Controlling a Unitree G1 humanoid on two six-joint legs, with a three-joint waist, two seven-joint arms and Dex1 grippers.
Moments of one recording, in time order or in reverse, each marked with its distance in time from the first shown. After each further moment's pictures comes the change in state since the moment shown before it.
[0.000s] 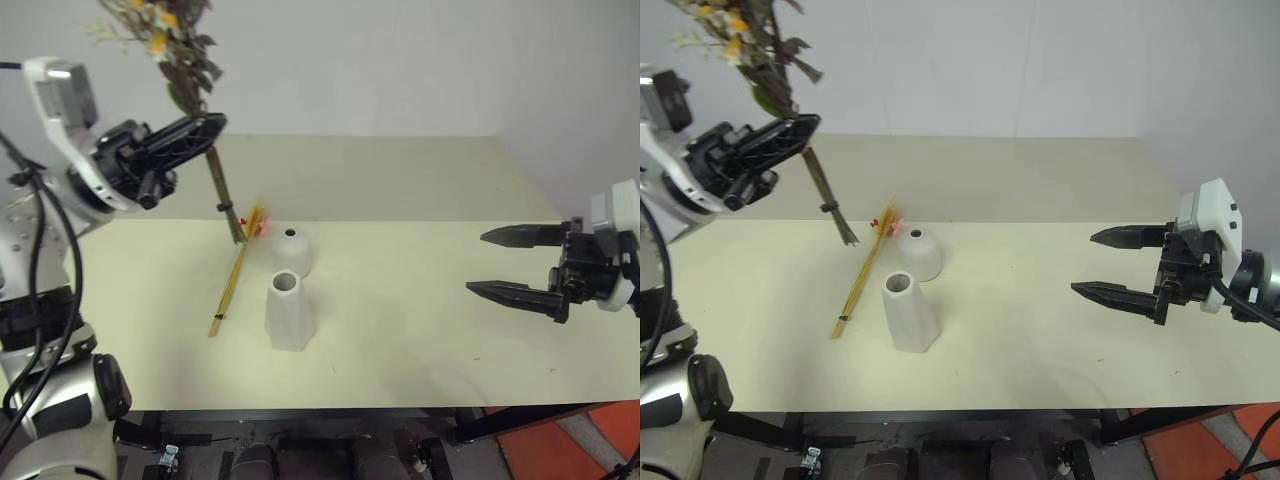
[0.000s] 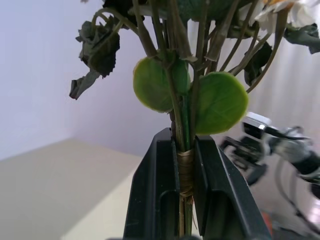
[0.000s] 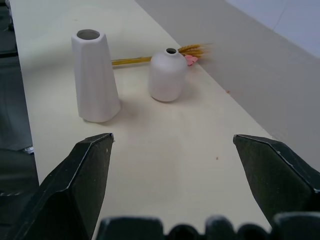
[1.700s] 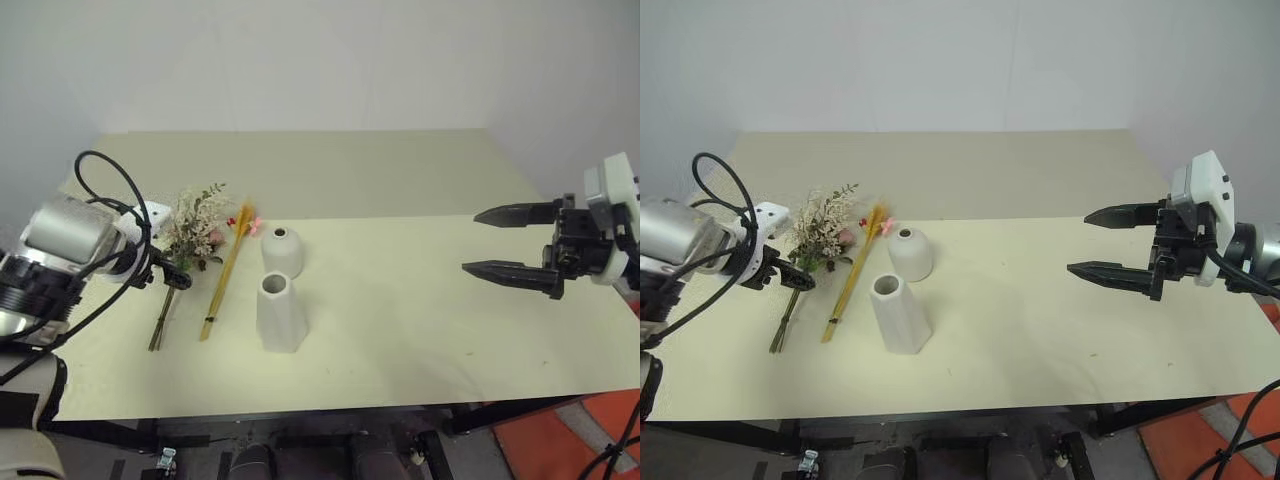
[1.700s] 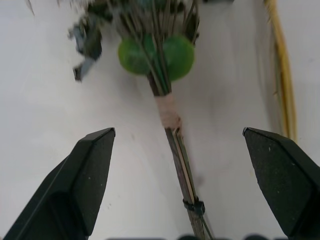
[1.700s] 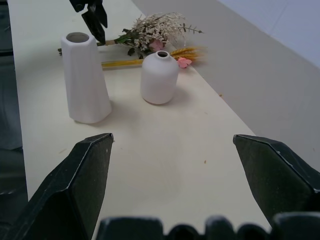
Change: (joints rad) left arm -0.091 0.335 -0.782 0.149 0.580 0.573 0.395; right arm -0.187 -0.017 0.124 0.123 -0.043 -0.027 0.065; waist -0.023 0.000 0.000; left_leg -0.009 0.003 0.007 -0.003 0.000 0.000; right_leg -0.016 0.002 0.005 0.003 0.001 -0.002
